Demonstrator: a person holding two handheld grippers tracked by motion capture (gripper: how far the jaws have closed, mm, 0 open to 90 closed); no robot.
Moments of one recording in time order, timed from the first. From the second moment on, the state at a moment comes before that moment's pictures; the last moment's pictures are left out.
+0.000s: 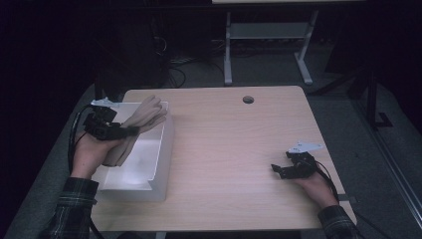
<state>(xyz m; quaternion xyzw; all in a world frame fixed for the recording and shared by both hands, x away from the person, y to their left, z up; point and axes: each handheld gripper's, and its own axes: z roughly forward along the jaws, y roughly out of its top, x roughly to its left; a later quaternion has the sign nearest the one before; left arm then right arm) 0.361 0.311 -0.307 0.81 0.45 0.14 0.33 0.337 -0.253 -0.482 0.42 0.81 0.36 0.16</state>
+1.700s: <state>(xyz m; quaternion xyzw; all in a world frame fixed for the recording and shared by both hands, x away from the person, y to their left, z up) 0.373 0.304 -0.417 0.83 0.47 0.11 0.27 0.337 -0.253 -0.482 0.42 0.81 0.36 0.16</state>
